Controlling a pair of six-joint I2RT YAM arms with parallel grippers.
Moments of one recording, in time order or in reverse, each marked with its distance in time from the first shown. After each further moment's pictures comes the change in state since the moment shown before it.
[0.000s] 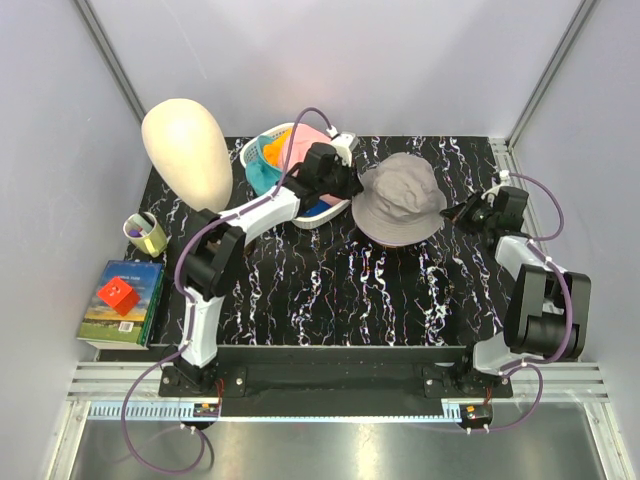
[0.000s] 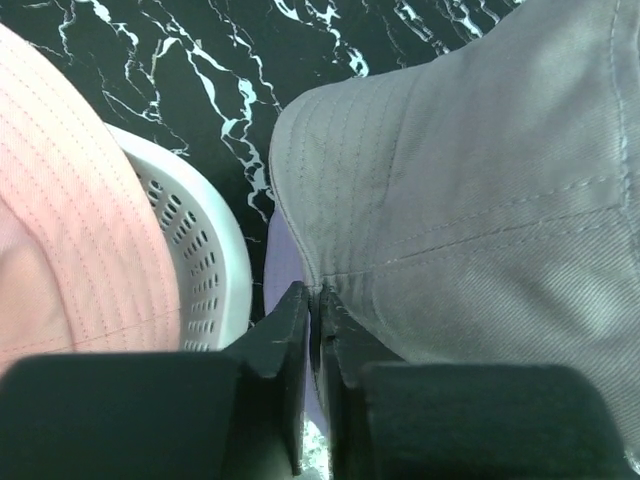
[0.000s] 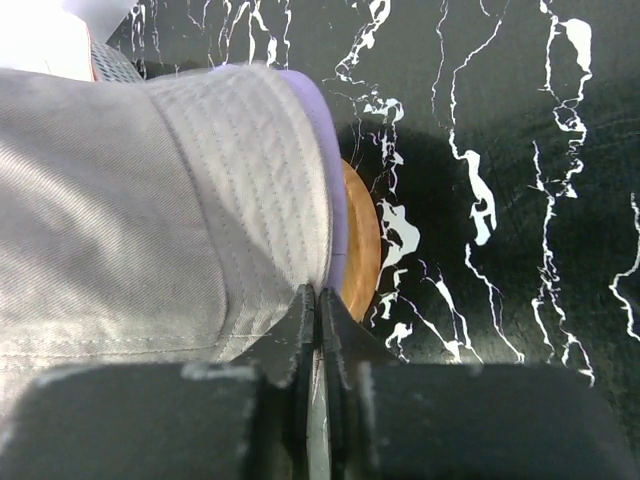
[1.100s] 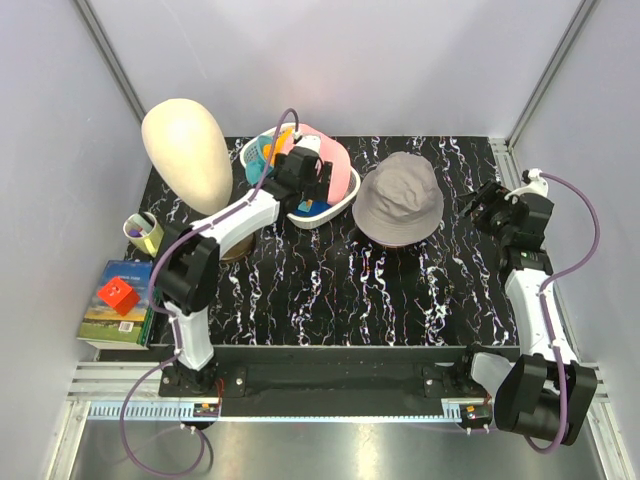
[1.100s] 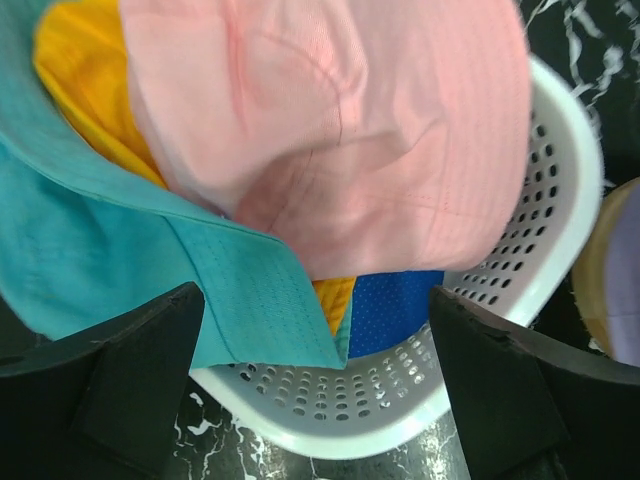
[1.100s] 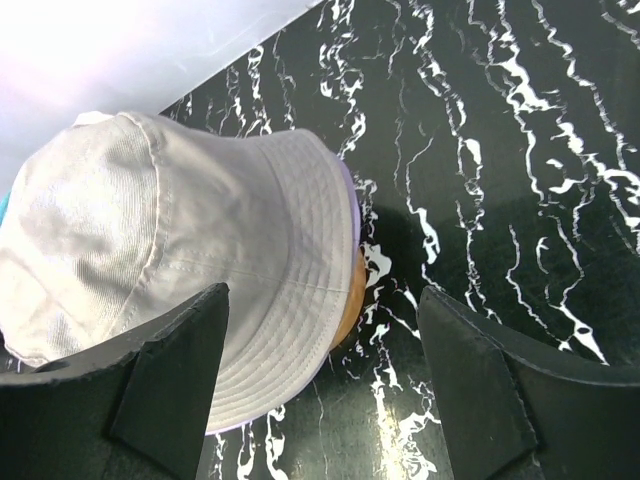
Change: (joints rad) left arm 0.037 -0.211 -0.148 -0.222 -0.567 0.122; right arm -0.004 -0.455 -0.036 -0.190 0.217 -0.058
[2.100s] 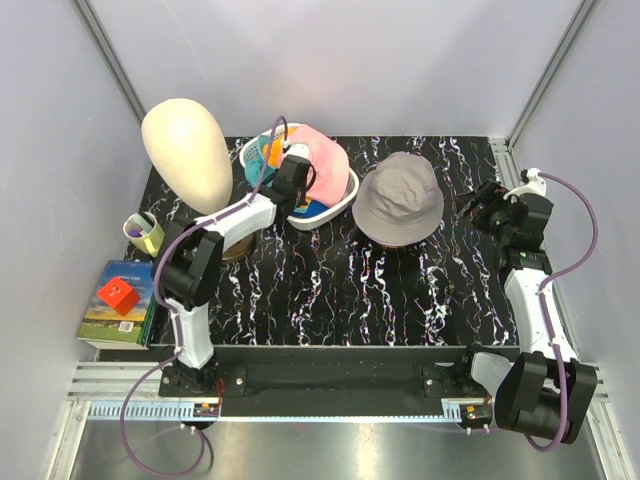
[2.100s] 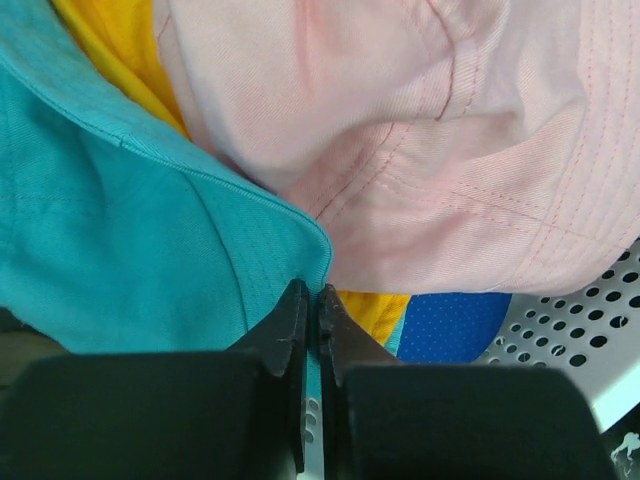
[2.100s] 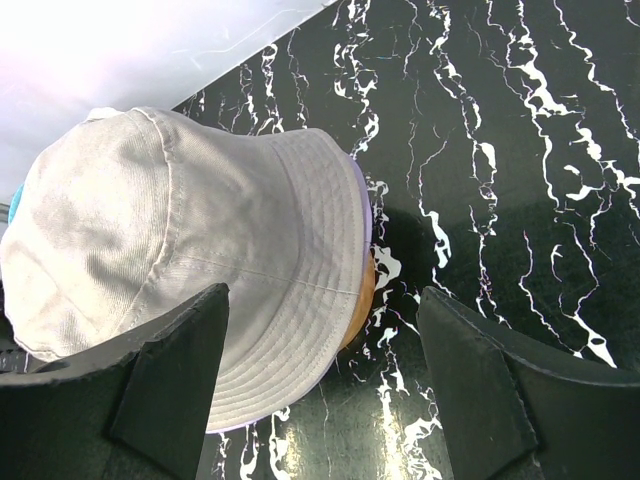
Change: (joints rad) left arm 0.050 0.061 -0.079 0.069 -0.032 -0.052; right arm 0.000 0.010 -0.012 0.034 -0.034 0.000
